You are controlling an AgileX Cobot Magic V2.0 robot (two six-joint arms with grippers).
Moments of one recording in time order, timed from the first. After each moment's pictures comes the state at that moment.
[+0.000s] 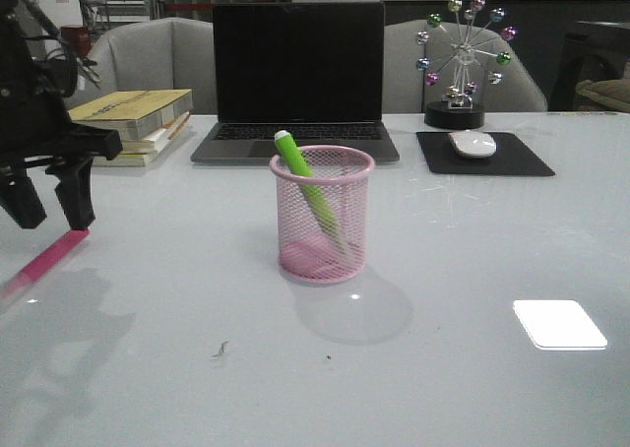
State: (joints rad) left arm -0.17 2.01 -1.47 -0.09 0.90 0.02; right arm -0.03 0.86 -0.64 0.06 0.55 -0.09
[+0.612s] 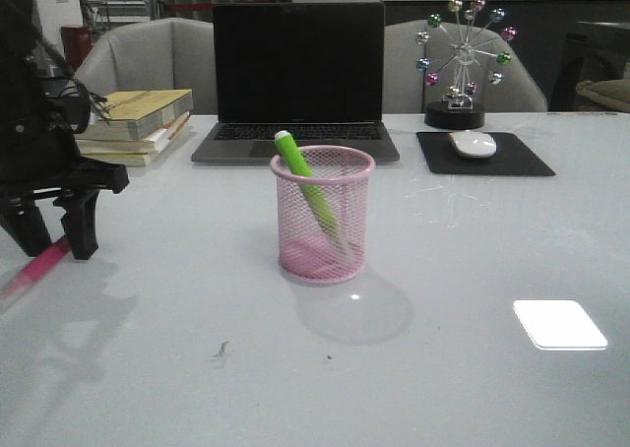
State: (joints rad) left arm -0.17 2.08 -1.48 -0.09 0.89 0.02; right arm -0.03 0.86 -0.64 0.05 0.56 -0.09
